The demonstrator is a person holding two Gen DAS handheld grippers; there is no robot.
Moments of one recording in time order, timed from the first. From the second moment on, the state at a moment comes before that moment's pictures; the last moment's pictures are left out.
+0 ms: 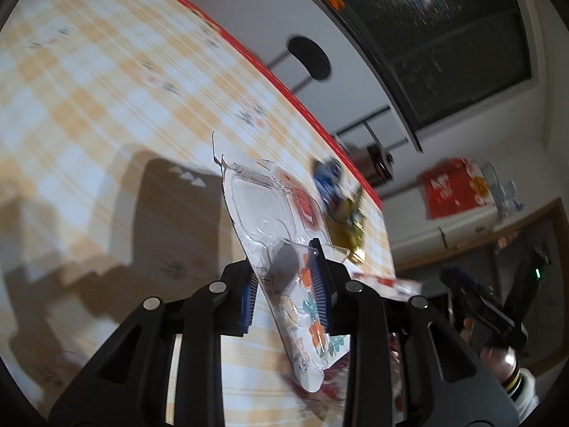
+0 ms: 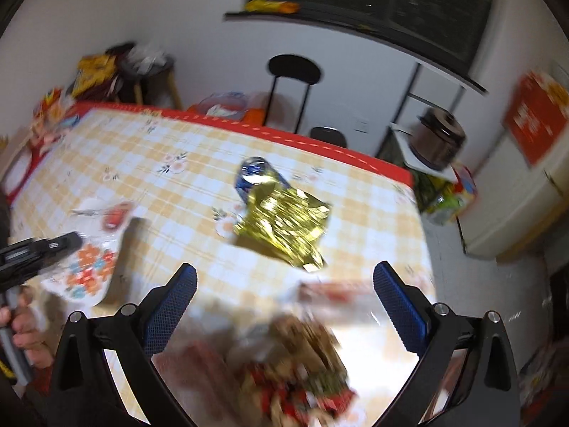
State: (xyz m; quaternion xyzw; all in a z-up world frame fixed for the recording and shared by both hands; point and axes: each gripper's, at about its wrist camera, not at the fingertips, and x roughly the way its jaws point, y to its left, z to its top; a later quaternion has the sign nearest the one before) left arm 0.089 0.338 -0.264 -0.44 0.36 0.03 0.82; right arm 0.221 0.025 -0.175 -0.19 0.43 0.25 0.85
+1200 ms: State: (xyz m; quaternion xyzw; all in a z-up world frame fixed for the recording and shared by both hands) left arm 0.000 0.373 -0.261 -0.44 0.33 0.12 0.83; right arm 0.326 0.078 -0.264 -0.11 0.57 0.16 0.80
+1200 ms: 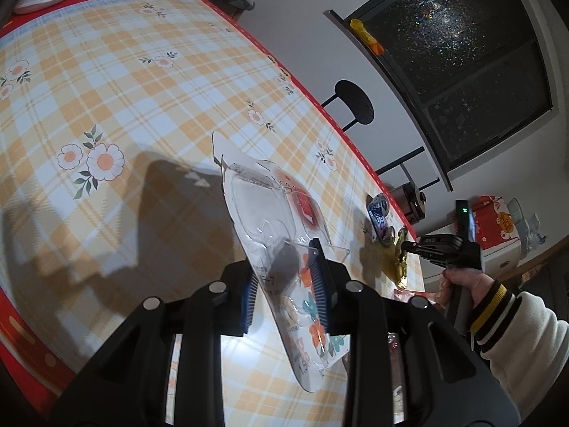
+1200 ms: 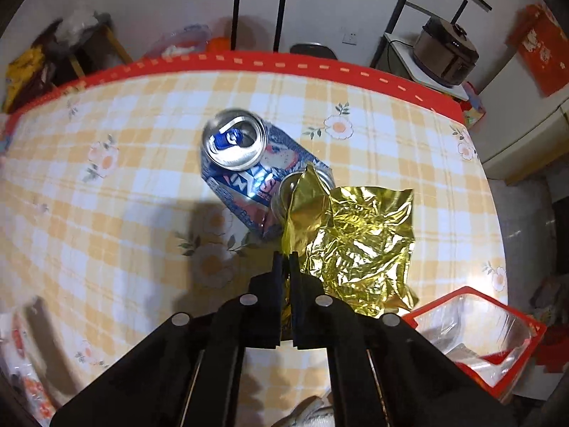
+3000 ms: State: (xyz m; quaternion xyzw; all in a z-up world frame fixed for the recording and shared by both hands) left arm 0.086 0.051 -0.092 -0.26 0.32 -0.07 0.91; right arm 0.169 -0.483 -0.237 0.22 0.45 0.08 0.86
